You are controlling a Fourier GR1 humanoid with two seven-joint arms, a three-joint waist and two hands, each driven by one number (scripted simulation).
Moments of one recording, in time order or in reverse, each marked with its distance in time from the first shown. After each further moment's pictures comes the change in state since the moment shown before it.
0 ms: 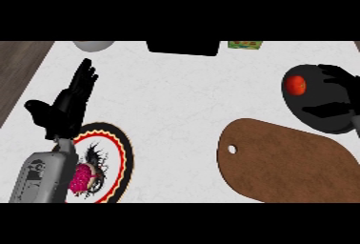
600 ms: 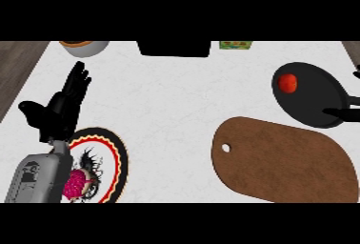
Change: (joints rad) left arm 0.017 0.015 0.028 0.014 0.005 0.004 -0.003; right arm 0.036 -0.089 -0.192 0.063 -0.209 0.213 -0.229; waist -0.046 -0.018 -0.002
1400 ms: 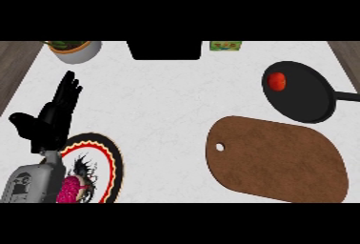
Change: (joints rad) left arm 0.074 0.011 0.025 -0.018 0.000 0.003 -0.024; right arm 0.279 -0.201 -0.007 -0.056 -0.110 0.318 -0.094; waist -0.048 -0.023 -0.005
